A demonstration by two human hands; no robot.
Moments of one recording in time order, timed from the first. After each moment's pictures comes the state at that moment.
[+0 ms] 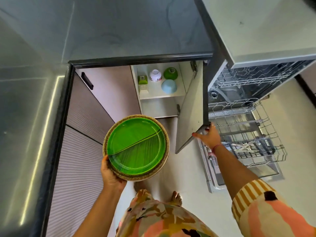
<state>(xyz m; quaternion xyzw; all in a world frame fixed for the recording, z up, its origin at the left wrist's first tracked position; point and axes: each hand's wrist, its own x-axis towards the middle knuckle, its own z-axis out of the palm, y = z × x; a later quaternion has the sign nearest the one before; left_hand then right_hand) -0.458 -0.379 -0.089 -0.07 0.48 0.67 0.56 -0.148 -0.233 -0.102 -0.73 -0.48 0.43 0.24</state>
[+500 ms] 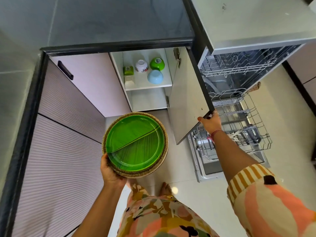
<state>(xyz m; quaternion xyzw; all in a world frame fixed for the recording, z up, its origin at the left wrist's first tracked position) -0.377 -0.399 -0.103 -0.10 0.50 0.65 0.56 -0.064 -0.217 -0.115 -0.77 -0.39 0.42 0.28</state>
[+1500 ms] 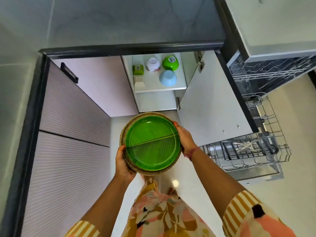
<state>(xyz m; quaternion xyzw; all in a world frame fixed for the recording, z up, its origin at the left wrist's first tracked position) -0.427 -0.298 -0.155 -0.10 0.53 0.55 0.64 -0.234 -0.192 -0.174 -0.64 -0.23 0.68 0.28</state>
